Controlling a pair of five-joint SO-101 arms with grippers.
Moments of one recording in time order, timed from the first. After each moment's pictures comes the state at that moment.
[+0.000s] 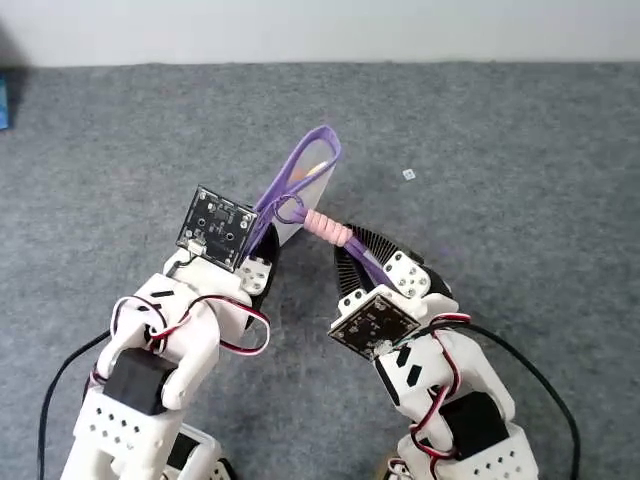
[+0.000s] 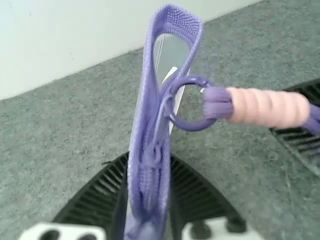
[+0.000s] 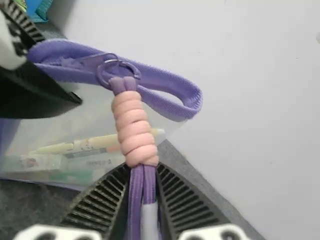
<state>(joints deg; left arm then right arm) 19.1 -63.8 51.6 55.4 1.8 -25.5 -85.7 69.3 32.4 32.7</state>
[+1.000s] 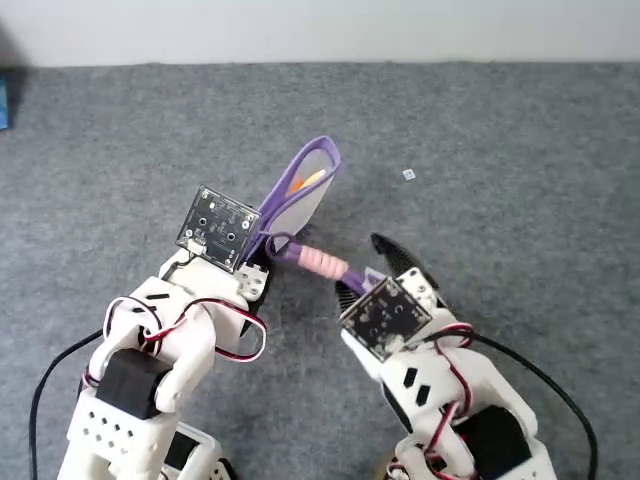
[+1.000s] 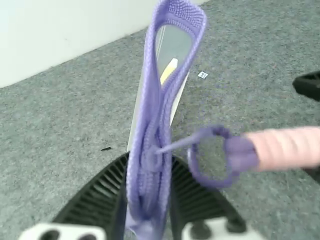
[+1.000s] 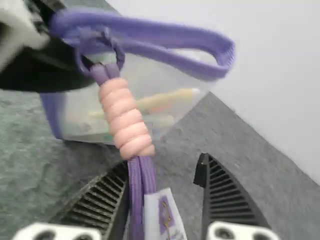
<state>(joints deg) 19.1 -63.5 48.6 60.9 0.9 -32.1 -86.2 58.1 56.9 22.0</state>
